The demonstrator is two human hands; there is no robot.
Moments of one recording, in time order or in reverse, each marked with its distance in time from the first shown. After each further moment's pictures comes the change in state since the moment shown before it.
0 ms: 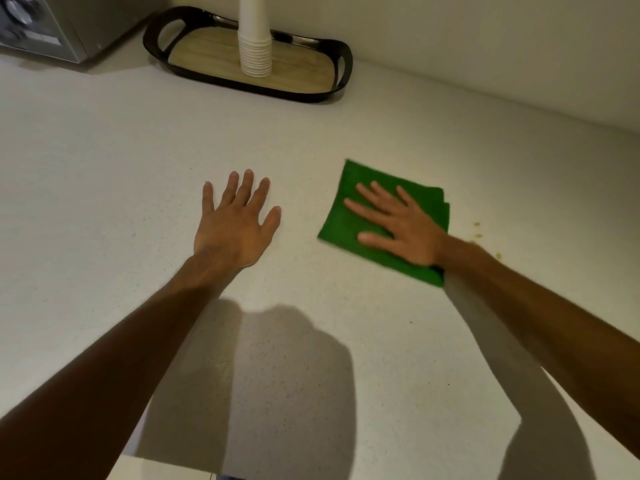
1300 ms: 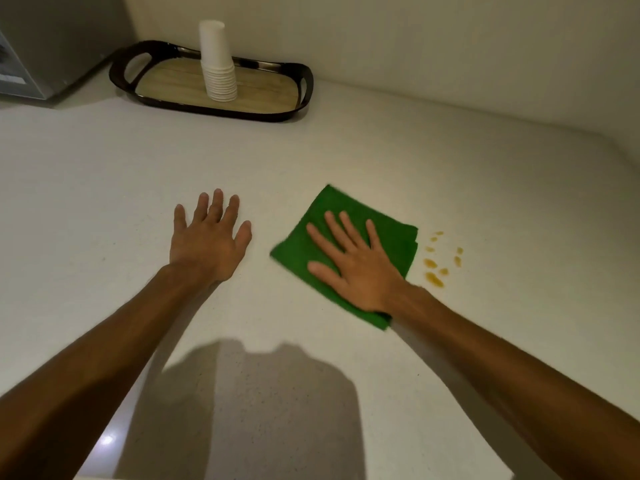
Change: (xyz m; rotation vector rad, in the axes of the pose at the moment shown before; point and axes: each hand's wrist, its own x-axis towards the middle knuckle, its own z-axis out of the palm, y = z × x) left_hand -0.001 0.007 -0.006 0.067 -0.039 -0.009; right_hand -0.035 -0.079 0.021 0.075 0.060 0.227
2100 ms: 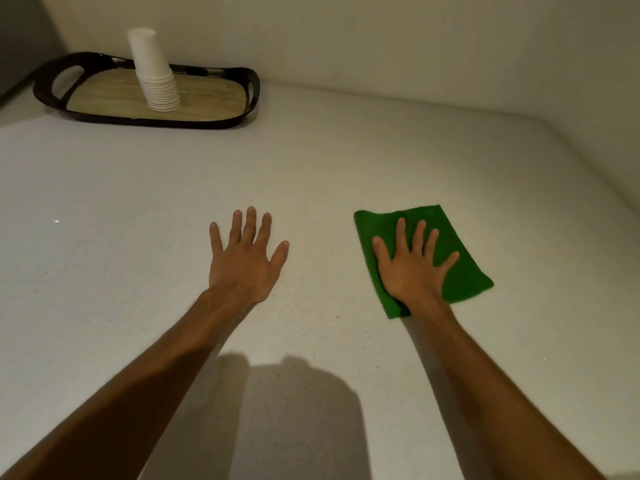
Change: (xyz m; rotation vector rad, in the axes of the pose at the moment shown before) left_hand -0.006 0.118 0.013 -0.092 -0.005 0.155; right_hand -0.069 0.091 -0.004 0.141 0.058 0.912
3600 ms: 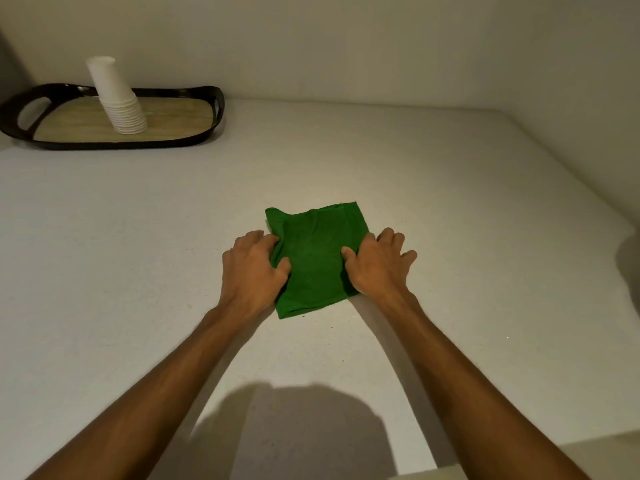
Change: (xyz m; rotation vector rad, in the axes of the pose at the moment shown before) left_hand -0.017 0.069 -0.020 -0.423 0.184 0.052; right_hand -0.030 -0.007 -0.034 0.056 0.079 -0.022
